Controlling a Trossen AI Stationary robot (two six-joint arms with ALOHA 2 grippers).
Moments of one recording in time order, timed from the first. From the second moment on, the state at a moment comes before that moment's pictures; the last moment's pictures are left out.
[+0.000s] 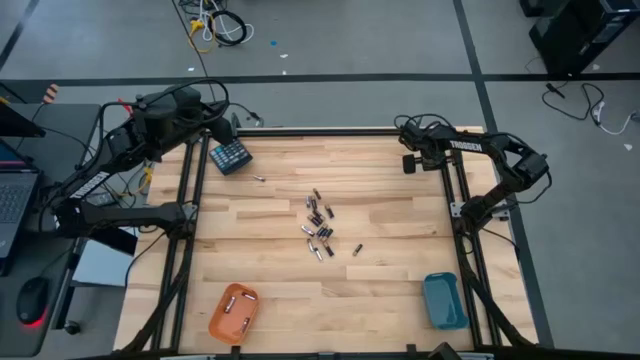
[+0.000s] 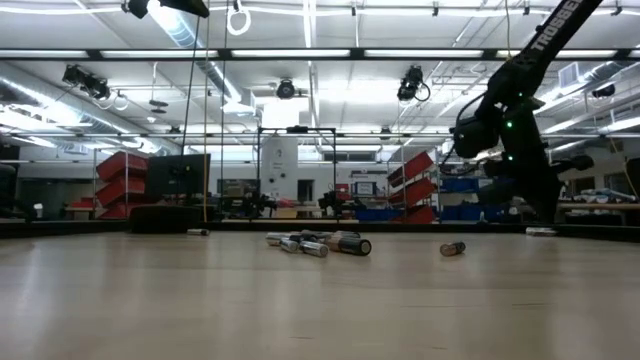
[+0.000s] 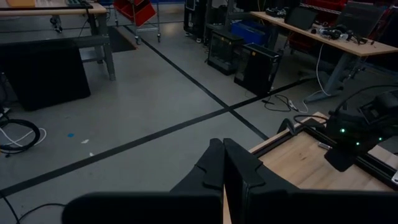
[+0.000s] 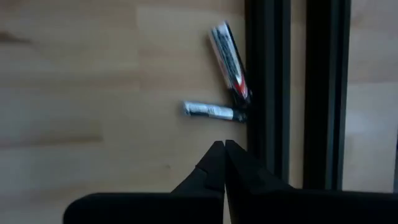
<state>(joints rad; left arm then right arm) 0.52 0.90 1.30 -0.66 -0.39 -0.24 -0.92 1.55 0.79 -0.87 0.42 0.69</state>
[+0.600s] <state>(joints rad) 0.52 0.90 1.30 -0.65 -0.39 -0.23 -0.93 1.55 0.78 -0.76 0.44 0.88</state>
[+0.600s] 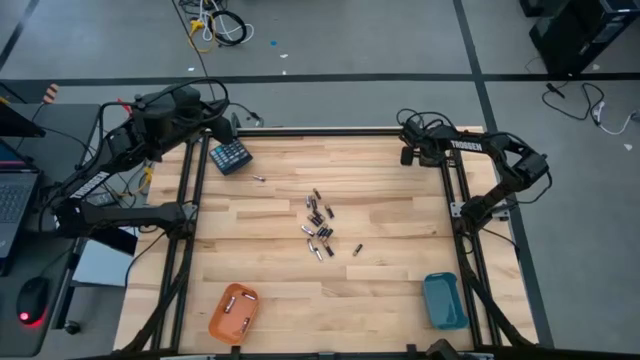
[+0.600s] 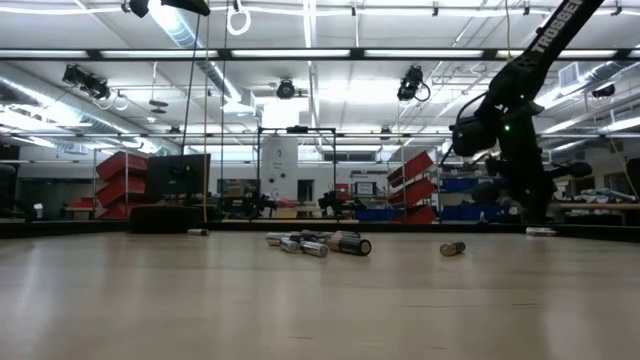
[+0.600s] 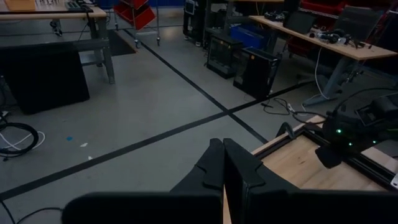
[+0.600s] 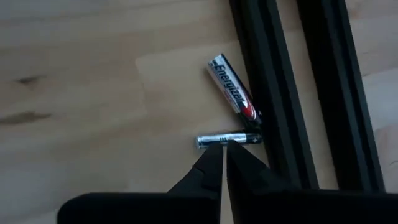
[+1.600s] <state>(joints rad) 0.52 0.89 1.30 -0.46 -0.39 -0.13 -0.93 1.55 0.78 -0.68 0.48 1.11</state>
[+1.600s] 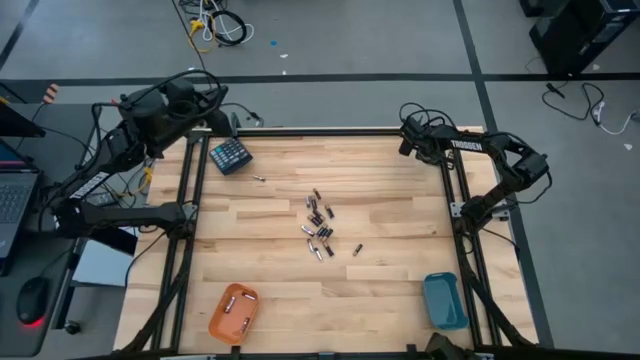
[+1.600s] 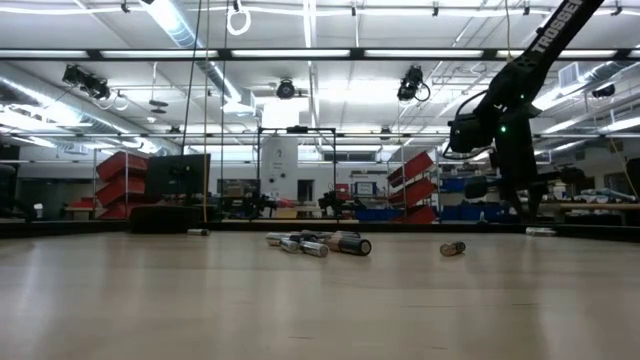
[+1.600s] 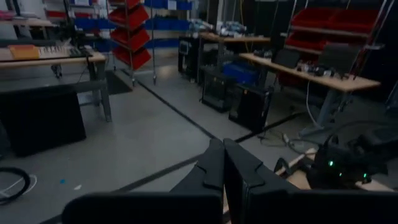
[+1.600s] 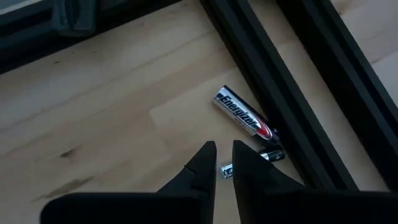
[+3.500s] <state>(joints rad) 0.52 0.89 1.30 -0.39 -0.39 -0.05 -0.88 1.55 0.73 -0.72 0.67 1.23</state>
